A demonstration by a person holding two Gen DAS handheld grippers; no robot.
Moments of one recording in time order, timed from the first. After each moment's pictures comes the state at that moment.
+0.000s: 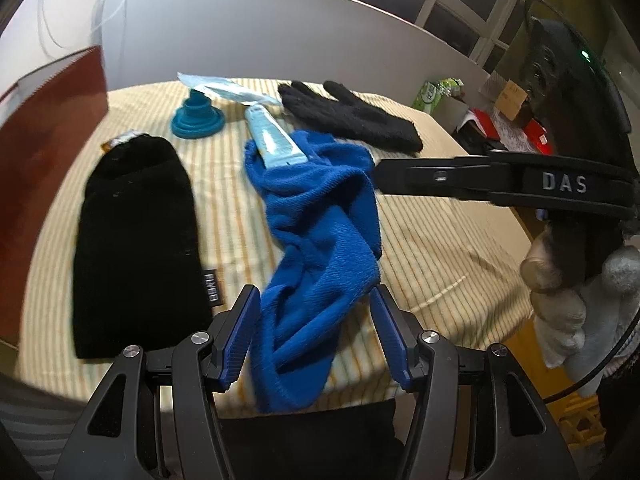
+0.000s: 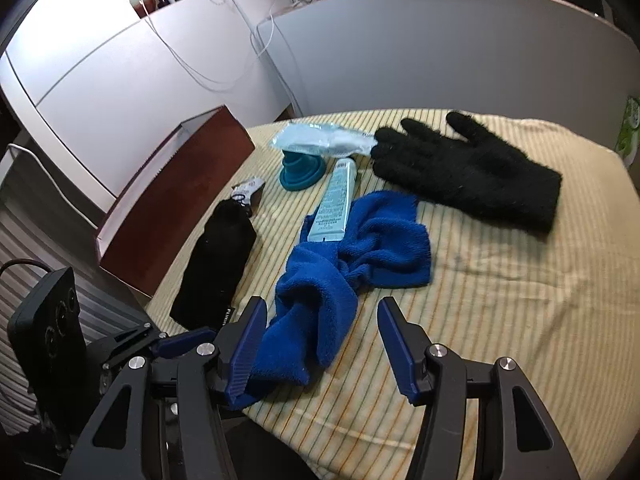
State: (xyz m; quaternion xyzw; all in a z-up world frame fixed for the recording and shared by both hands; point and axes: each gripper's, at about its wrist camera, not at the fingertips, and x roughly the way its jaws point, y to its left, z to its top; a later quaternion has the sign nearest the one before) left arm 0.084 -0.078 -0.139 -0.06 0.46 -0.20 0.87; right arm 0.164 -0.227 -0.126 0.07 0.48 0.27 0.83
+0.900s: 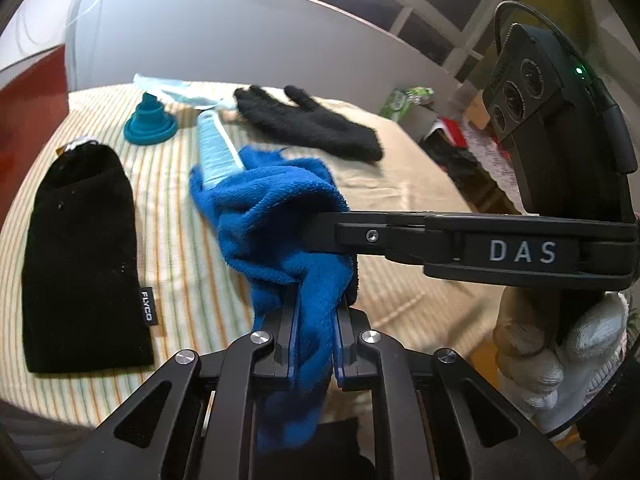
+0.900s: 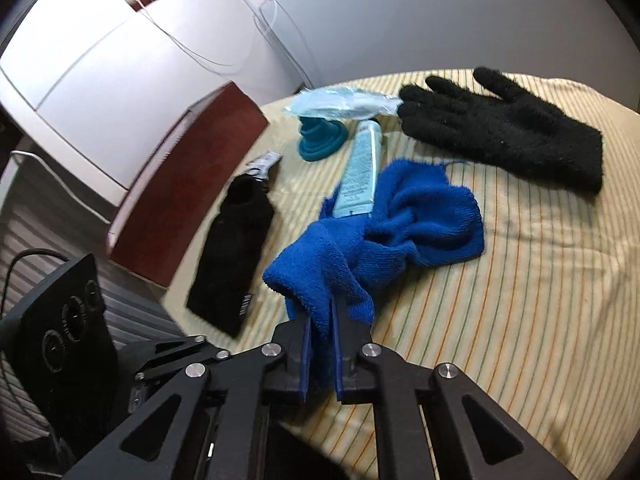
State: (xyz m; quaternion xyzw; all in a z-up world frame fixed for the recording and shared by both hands) left arm 0.083 -0.094 -0.132 -0.09 0.43 -0.25 0.86; right arm 0.150 -0.217 -0.138 0.11 0.49 0.30 0.81
